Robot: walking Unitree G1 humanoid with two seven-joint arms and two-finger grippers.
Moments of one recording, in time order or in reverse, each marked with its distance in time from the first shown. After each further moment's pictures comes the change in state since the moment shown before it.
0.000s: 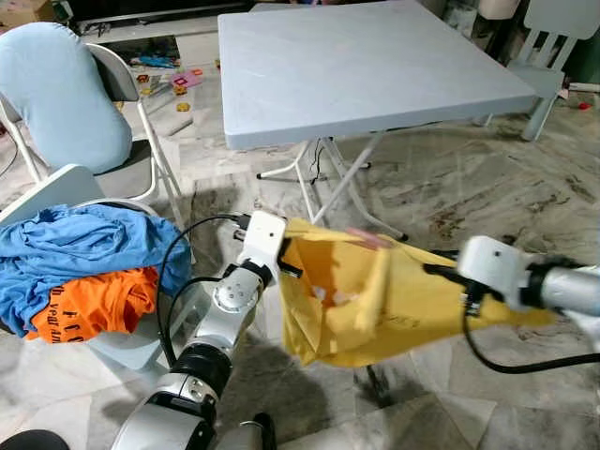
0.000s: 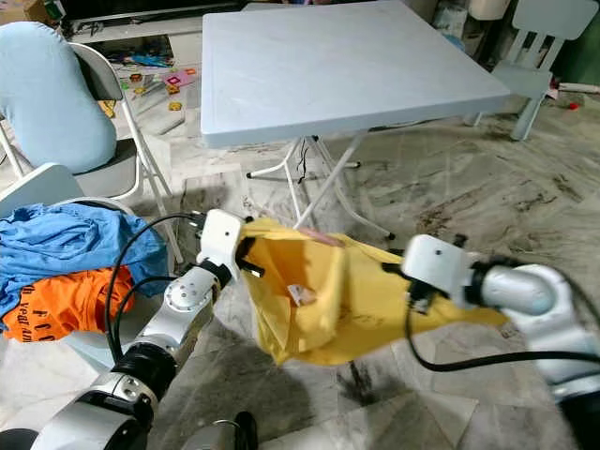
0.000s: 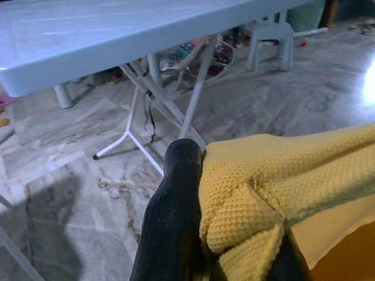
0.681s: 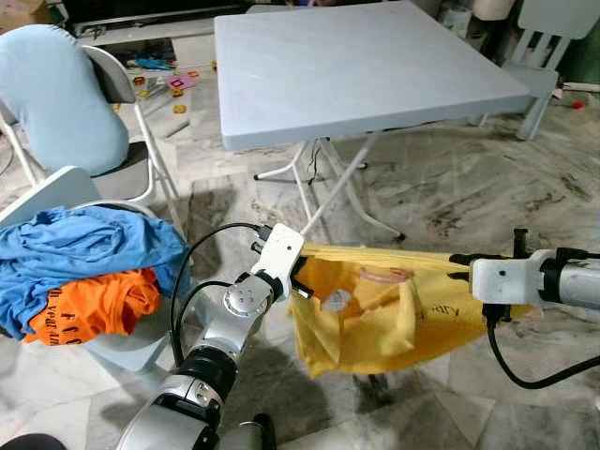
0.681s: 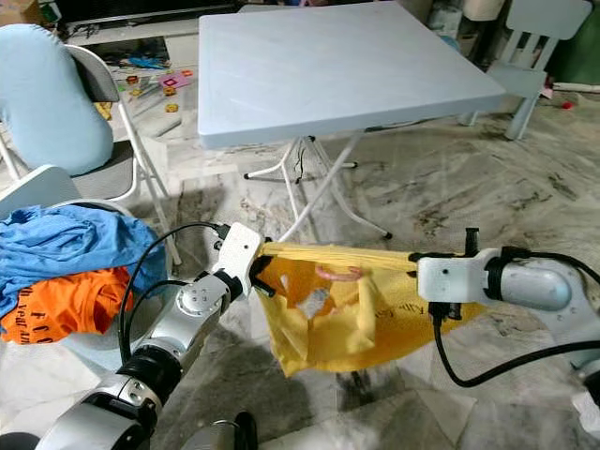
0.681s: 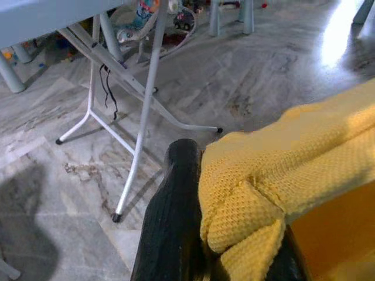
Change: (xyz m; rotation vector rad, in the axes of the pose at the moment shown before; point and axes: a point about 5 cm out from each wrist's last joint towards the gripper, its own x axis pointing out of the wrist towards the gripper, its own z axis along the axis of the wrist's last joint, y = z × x) left arm 0.000 -0.017 -0.010 0.031 0.091 -0.136; right arm -0.006 -0.011 -0.016 -0.311 0.124 0.060
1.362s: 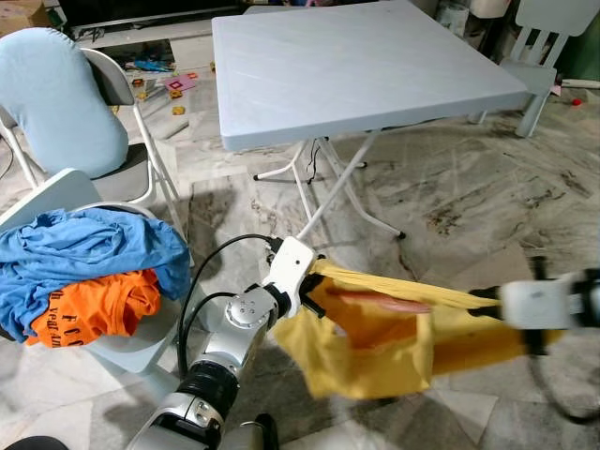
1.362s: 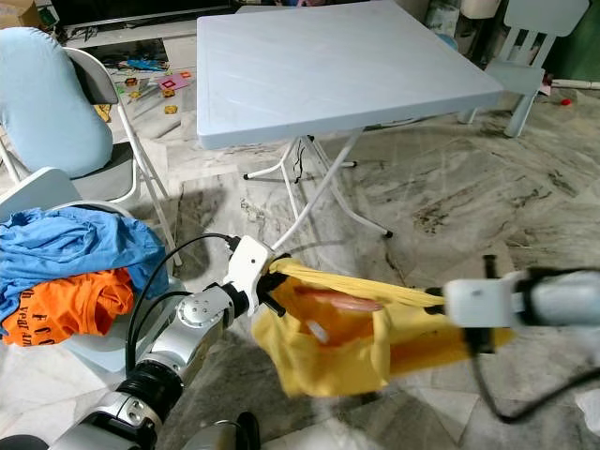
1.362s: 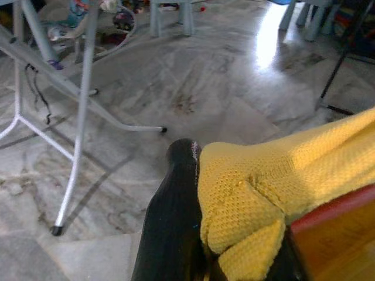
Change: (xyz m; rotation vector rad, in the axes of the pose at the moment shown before) left arm -0.008 -0.022 -0.005 -0.064 -0.005 -0.218; right arm -0.035 0.016 -0.007 0.096 -0.096 0.243
